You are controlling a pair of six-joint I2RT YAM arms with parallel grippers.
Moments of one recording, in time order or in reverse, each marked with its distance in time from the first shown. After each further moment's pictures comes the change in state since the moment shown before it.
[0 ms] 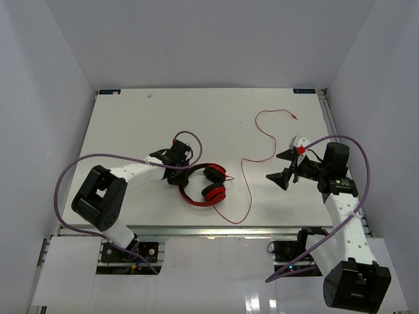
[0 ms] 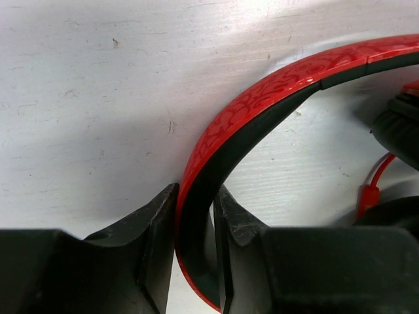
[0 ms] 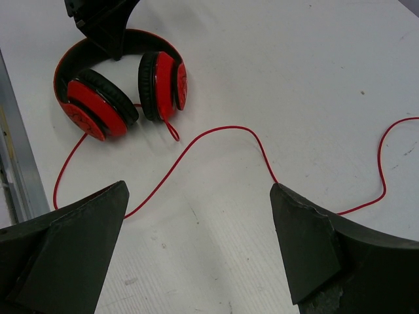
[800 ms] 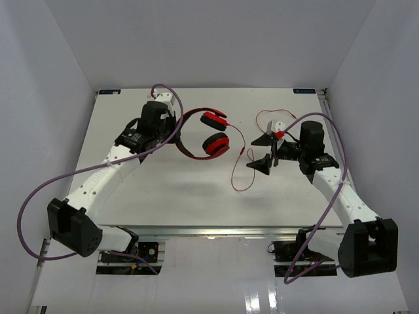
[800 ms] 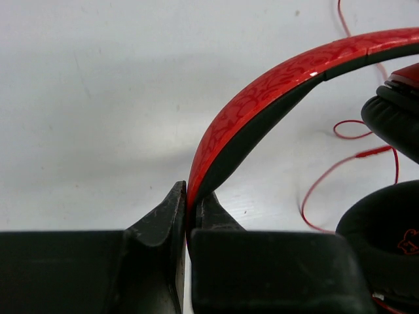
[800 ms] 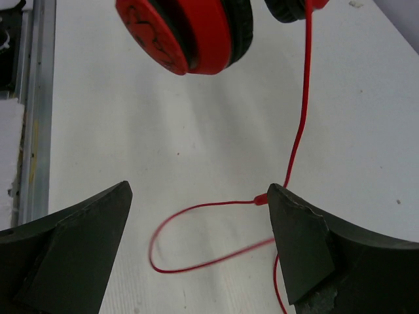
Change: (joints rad) left arm 0.093 -0.252 0.367 -0.077 -0.008 0.111; right arm 0.272 0.282 0.145 0.269 -0.014 0.095
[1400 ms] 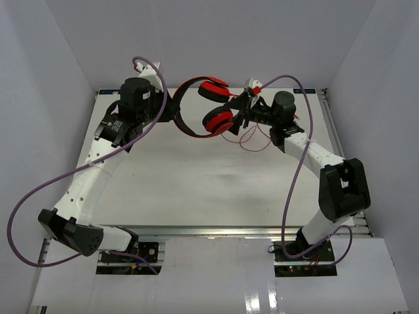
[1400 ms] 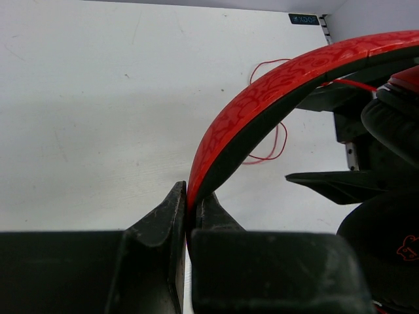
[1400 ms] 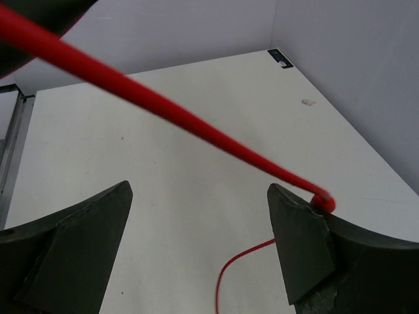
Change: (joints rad) left arm 0.060 0.002 0.339 -0.107 0.134 -0.044; right arm 0.197 0.512 0.358 0.718 0.171 0.609
